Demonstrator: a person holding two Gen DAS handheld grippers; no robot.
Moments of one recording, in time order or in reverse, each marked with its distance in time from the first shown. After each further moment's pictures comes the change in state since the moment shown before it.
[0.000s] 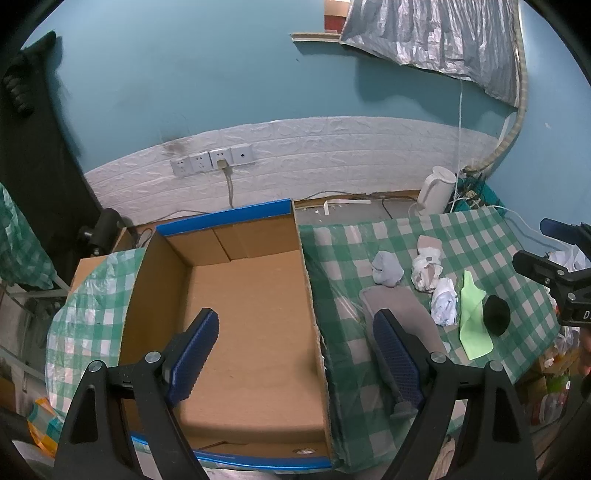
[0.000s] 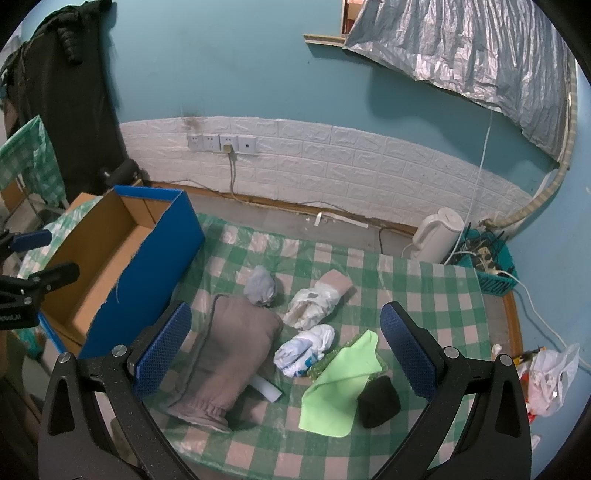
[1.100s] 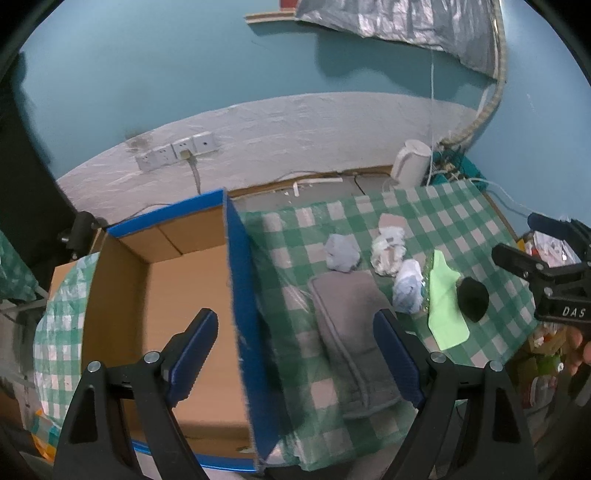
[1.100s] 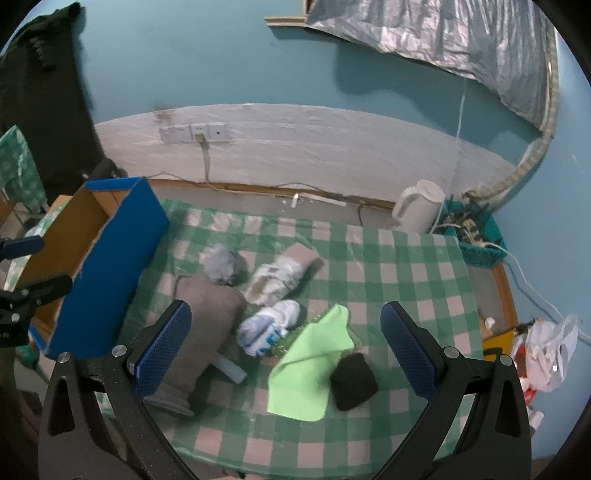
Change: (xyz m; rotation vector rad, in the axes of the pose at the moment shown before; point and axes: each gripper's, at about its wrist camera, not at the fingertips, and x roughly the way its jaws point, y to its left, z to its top) left arm 0.020 -0.056 0.015 0.074 0.109 -0.070; right arm 0.006 -0.054 -0.027 0.077 0.062 -0.055
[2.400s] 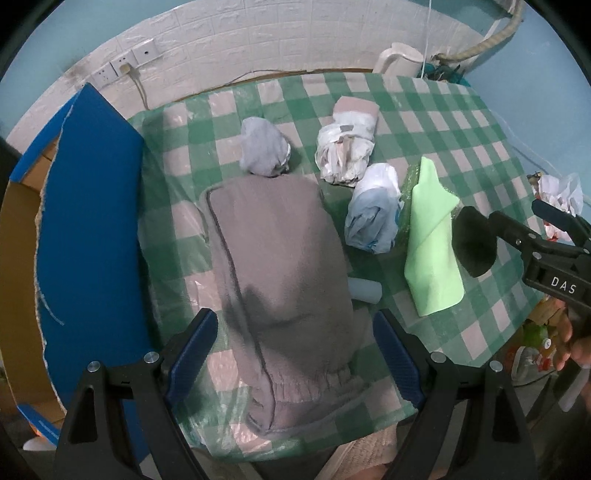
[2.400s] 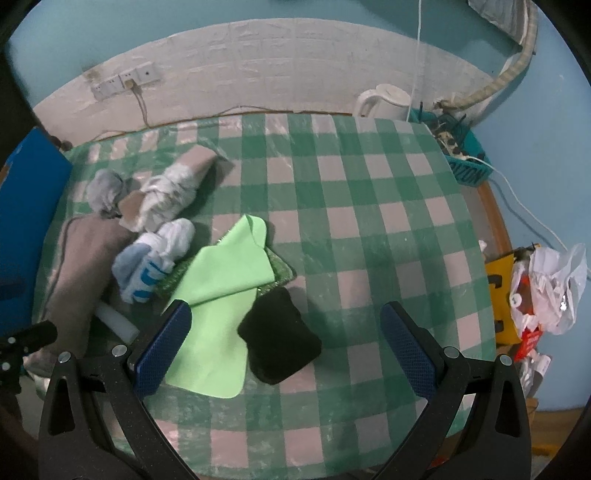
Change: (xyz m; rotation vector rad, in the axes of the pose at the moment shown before) left arm 0.116 -0.082 -0.021 0.002 0.377 -0.070; right arm 0.092 -0.086 -0.061 0.133 0.268 -0.088
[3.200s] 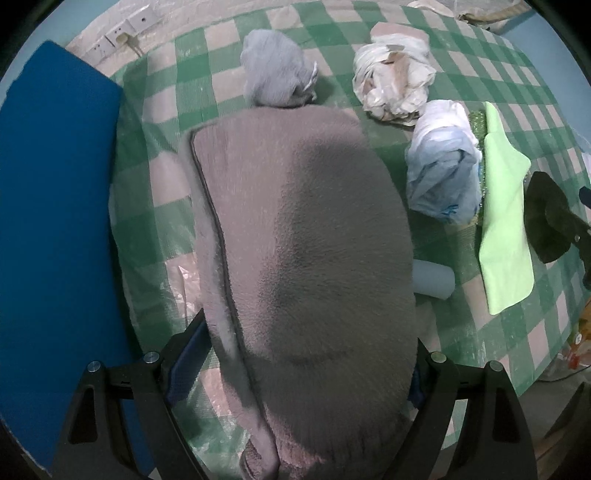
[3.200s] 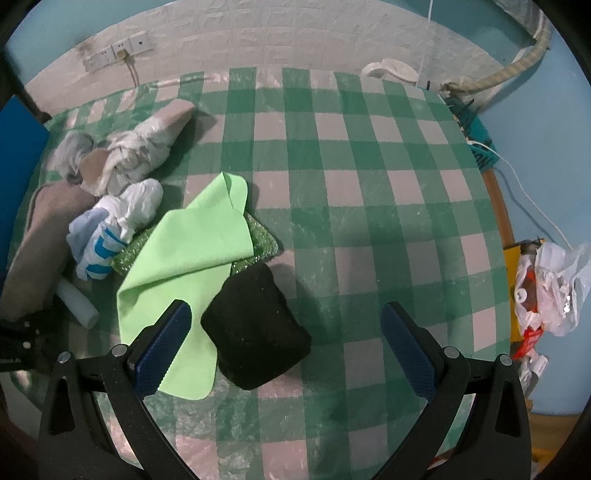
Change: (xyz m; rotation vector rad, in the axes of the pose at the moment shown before) left arm 0.074 0.010 0.004 -0.002 0.157 0.093; right arm 0.042 -0.006 -0.013 -0.034 0.090 -0.013
